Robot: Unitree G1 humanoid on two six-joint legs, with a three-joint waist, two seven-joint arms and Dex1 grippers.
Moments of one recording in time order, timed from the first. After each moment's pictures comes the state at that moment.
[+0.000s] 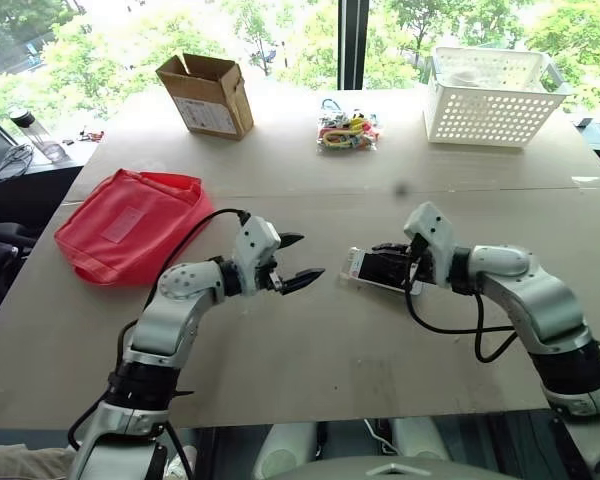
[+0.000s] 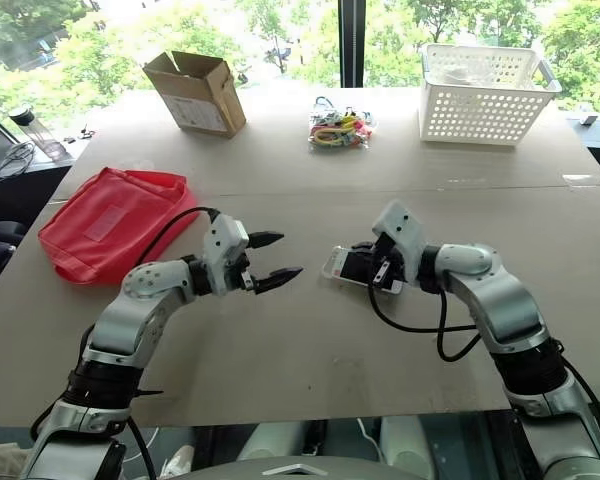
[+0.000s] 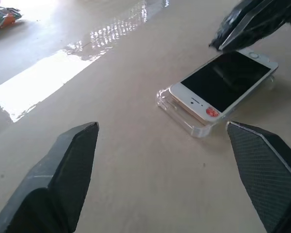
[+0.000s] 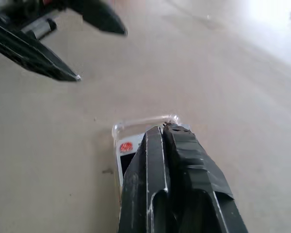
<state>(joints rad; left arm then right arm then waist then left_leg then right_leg) -0.32 0.54 -0.09 -0.05 -0.30 0.30 -0.93 -0.41 -0.53 0.12 -0.41 0.32 0.81 0.77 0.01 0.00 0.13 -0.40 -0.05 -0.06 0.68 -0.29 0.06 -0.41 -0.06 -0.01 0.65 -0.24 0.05</state>
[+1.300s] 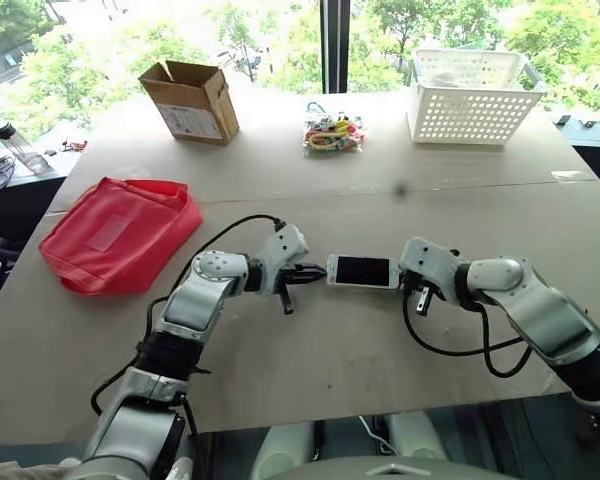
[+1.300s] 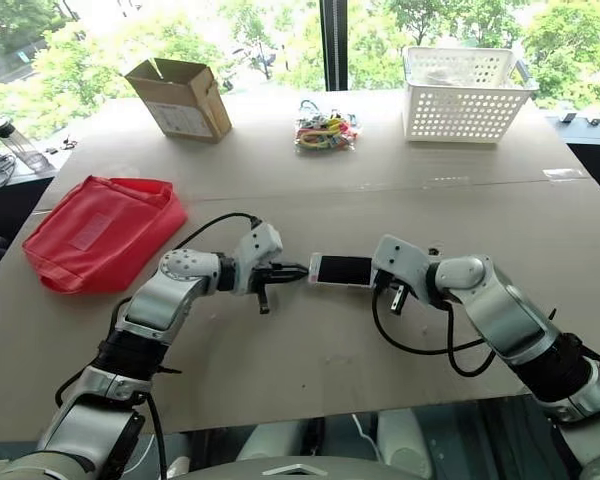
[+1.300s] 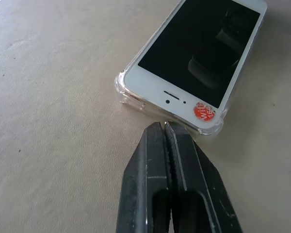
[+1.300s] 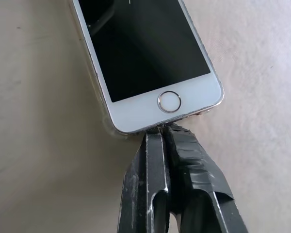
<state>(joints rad) -0.41 0.49 -0.20 0.01 -0.12 0.52 -1.00 -0.51 -0.69 0.46 -0.24 0.04 0.76 0.78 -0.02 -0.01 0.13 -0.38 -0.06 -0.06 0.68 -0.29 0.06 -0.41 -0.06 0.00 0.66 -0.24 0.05</state>
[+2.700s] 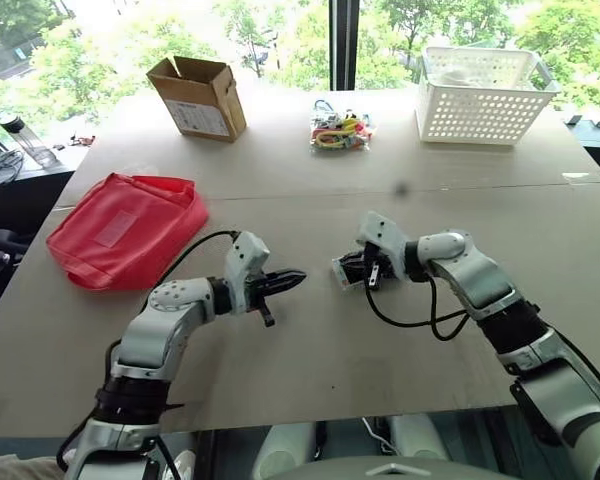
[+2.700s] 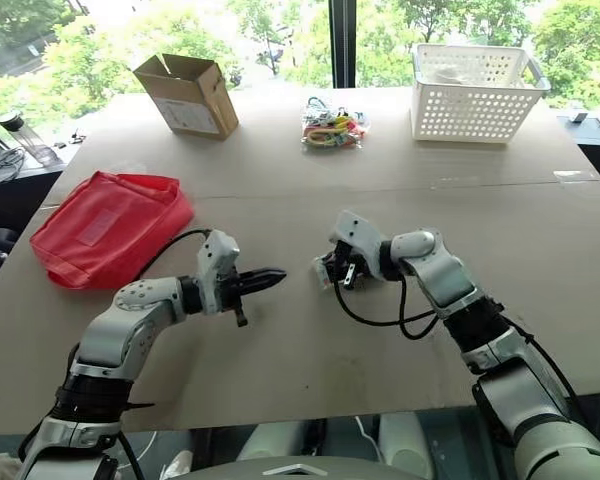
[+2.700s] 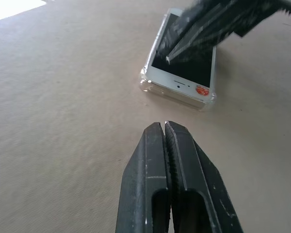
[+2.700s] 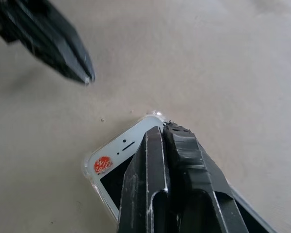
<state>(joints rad) -0.23 0.54 -0.07 -0.10 -0.35 0.50 -0.97 -0.61 -0.41 0.29 -0.01 0.16 0.59 0.92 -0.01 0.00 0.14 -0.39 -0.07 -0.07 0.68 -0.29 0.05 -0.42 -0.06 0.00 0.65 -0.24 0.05</state>
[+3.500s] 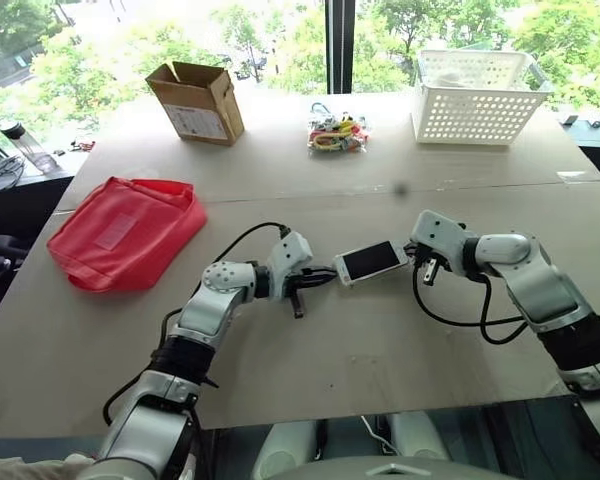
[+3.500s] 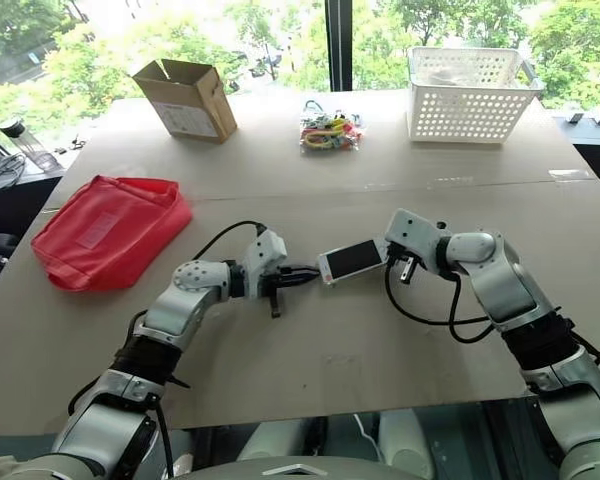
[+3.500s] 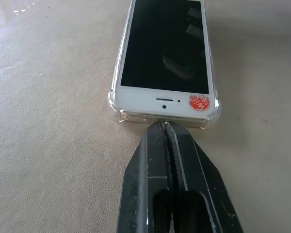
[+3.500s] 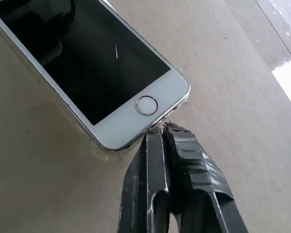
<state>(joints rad) -0.44 0.45 -0.23 0.30 -0.17 0.12 -1.04 -0.51 -0.63 0.33 -0.07 -0.05 0.54 0.88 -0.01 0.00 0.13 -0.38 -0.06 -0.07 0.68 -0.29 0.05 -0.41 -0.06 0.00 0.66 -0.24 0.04</state>
